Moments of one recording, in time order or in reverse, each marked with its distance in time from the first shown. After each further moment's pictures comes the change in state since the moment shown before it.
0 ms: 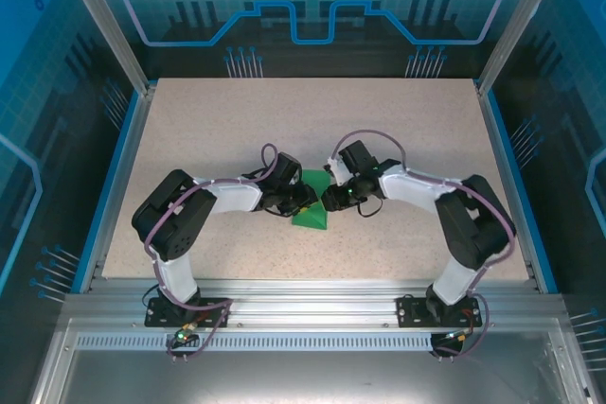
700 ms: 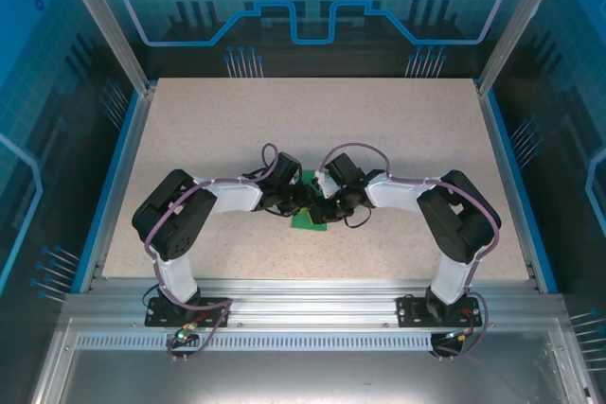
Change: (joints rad) left arm 0.000 0.001 0.000 0.004 0.001 0.008; right arm 0.090 0.119 -0.023 0.098 -0.134 0.151
